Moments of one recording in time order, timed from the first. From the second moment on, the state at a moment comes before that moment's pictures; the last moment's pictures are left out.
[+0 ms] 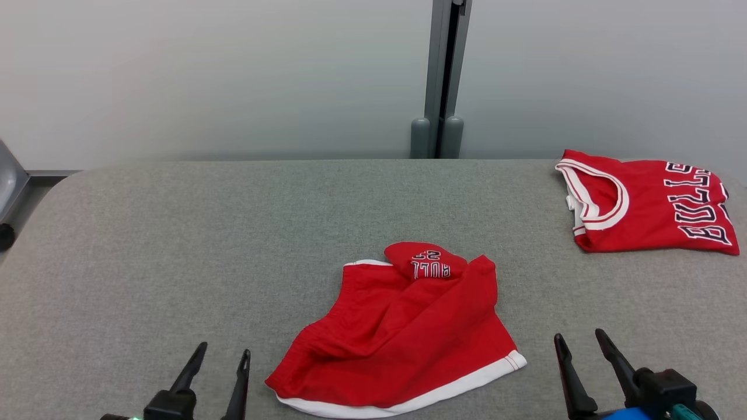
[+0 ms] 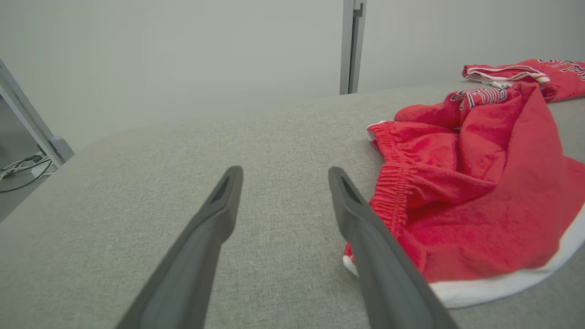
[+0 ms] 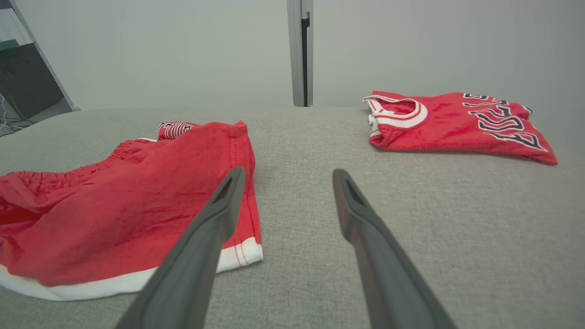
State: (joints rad) left arm 0.06 0.19 -0.15 0.32 -0.12 -0.12 -0.26; right arm 0.07 -0.08 0.02 0.26 0.13 0.13 -0.25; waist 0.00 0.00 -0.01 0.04
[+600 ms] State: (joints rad) left arm -0.16 0.35 -0.66 0.59 -0.24 -0.13 -0.25; right arm -0.22 -0.10 0.23 0.68 0.16 0.13 -0.25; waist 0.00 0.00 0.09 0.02
